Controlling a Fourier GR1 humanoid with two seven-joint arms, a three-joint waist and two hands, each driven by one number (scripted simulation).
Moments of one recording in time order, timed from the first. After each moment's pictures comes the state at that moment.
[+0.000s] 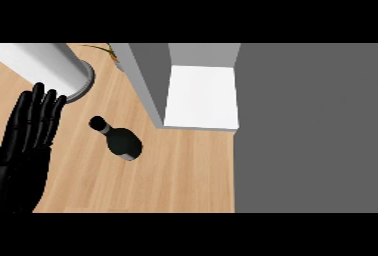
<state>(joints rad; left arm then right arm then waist) 0.02 0.12 -0.02 -2.10 0.00 -0.04 0.00 0.02 -0.12 -0.03 -2.10 0.01 0.00 0.00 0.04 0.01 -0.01</state>
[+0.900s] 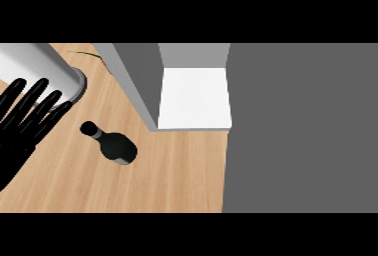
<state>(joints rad) -0.07 0.35 0.15 -1.96 0.97 -0.35 0.37 0.24 -0.16 0.14 -2.38 -0.27 0.18 0.23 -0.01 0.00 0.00</state>
